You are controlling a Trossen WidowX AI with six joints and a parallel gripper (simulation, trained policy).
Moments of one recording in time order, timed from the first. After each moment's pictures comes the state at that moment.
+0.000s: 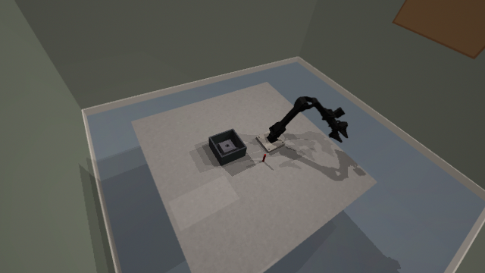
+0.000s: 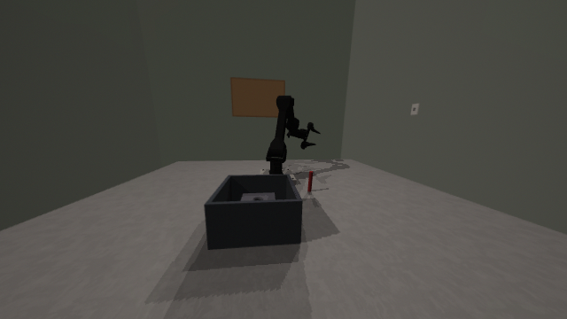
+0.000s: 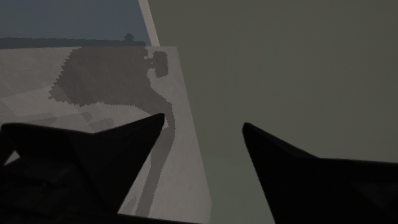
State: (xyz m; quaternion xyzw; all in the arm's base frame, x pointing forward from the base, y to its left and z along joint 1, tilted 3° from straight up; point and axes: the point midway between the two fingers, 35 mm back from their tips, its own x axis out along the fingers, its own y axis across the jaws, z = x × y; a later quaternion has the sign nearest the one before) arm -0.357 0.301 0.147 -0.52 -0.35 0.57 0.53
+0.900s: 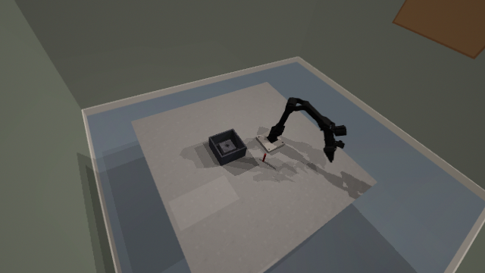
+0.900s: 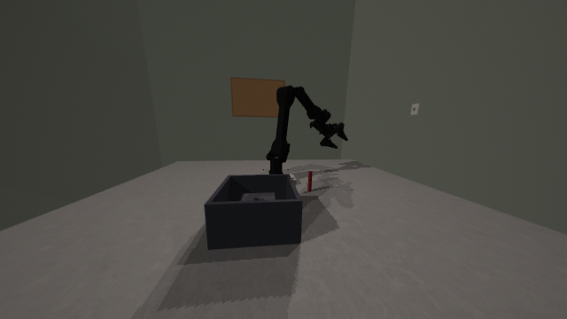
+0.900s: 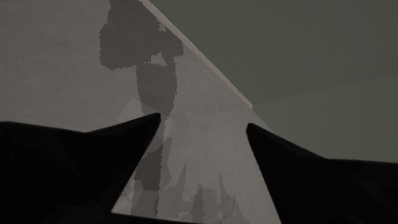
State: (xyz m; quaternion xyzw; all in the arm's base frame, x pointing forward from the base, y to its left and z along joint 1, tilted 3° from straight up) arm -0.152 0.379 0.151 -0.48 0.01 0.60 0.64
